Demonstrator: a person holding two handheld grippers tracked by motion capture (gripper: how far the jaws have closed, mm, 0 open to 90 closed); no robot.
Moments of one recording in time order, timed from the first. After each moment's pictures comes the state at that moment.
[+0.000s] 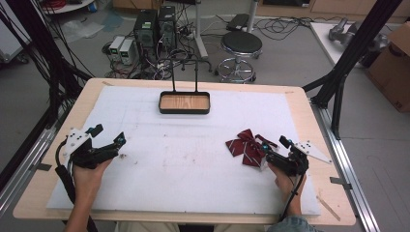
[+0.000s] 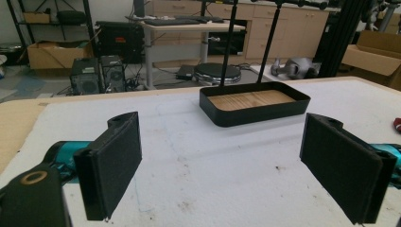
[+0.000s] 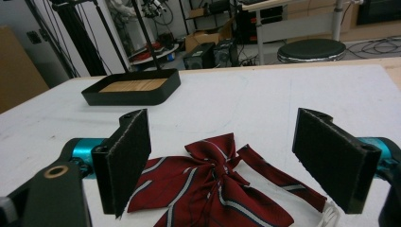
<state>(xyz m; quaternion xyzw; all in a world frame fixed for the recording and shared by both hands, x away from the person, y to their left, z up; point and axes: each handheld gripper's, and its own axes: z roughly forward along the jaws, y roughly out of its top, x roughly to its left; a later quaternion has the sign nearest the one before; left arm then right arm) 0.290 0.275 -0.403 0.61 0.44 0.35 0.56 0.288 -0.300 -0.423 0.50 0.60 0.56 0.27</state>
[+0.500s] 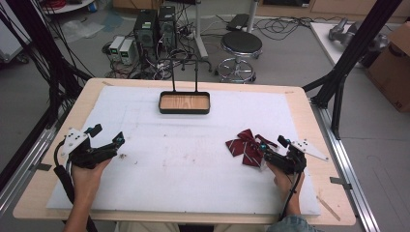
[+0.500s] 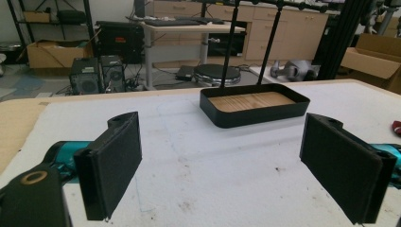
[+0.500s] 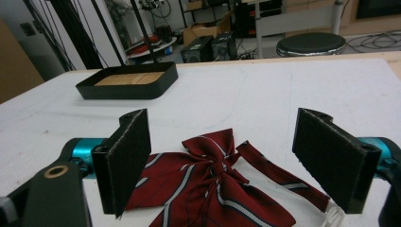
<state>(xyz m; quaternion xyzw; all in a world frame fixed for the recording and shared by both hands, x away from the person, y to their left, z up) 0.290 0.277 -0.402 0.61 0.44 0.35 0.56 0.295 -0.297 -0.426 0.51 0.61 0.55 0.27</state>
